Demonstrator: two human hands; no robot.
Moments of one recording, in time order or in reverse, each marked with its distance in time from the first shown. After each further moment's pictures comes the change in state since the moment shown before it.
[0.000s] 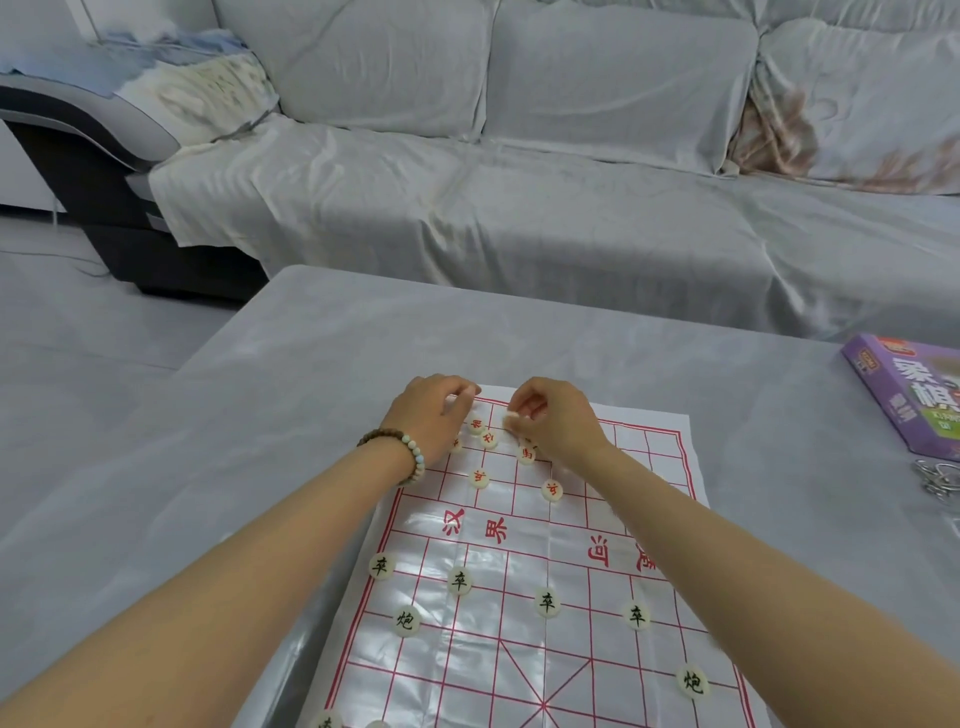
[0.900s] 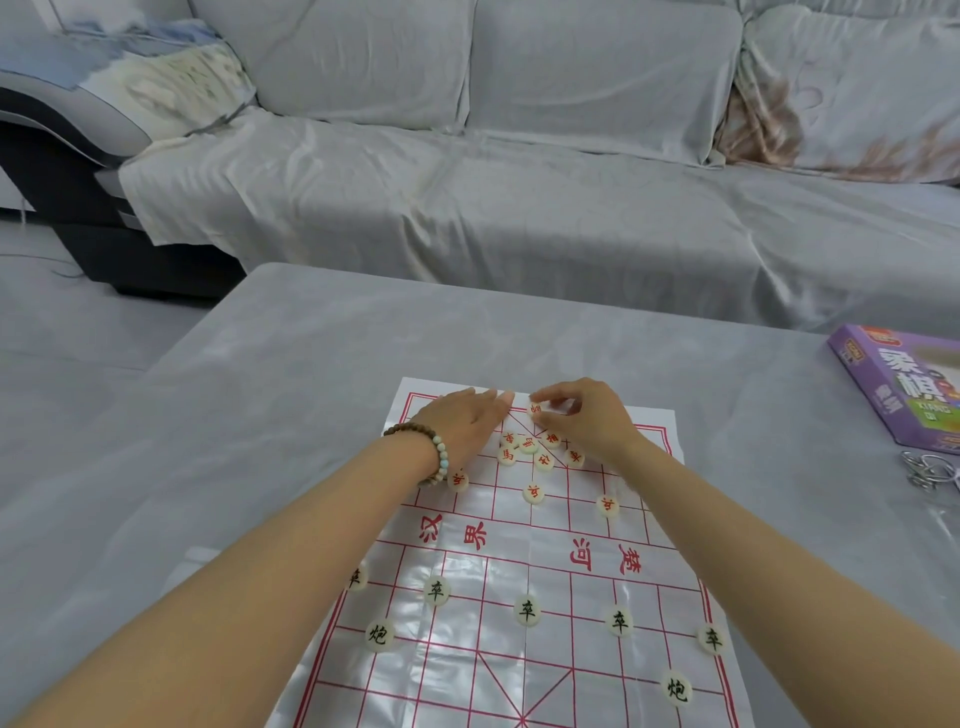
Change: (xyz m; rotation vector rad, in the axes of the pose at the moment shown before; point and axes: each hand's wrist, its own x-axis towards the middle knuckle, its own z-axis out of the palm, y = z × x) left_hand 0.007 0.040 0.017 0.167 -0.400 -0.009; right_hand 0.009 0.042 -0.029 -0.019 -0.012 0.079
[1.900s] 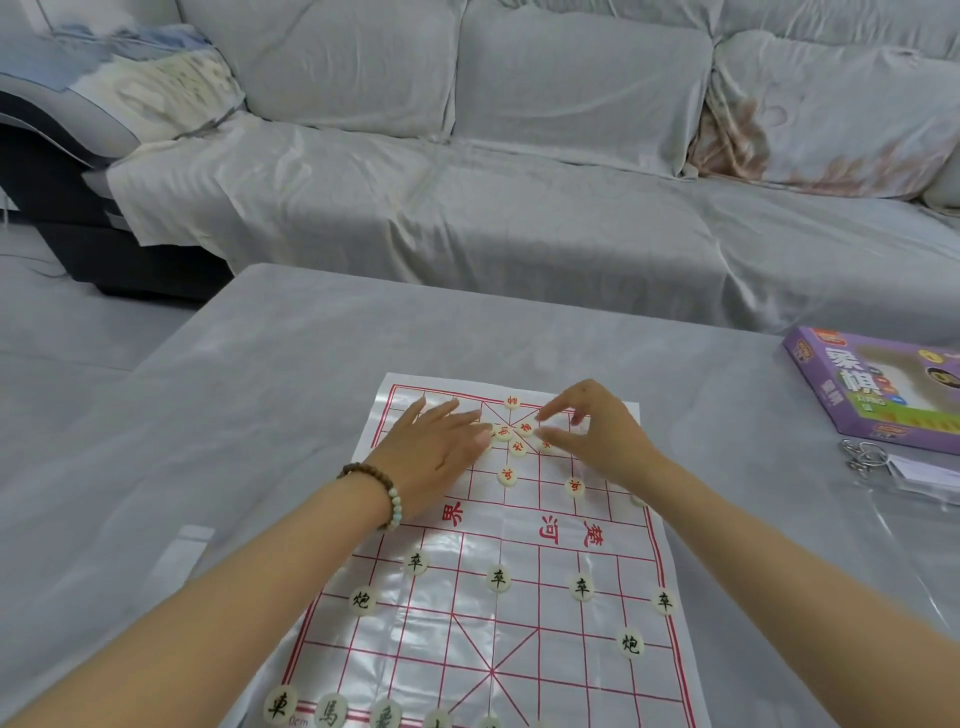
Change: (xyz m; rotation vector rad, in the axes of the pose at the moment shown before) left_hand -0.049 -0.010 0.020 0.192 0.109 0.250; right_hand -0.054 0.002 -0.035 -0.136 0.005 -0.102
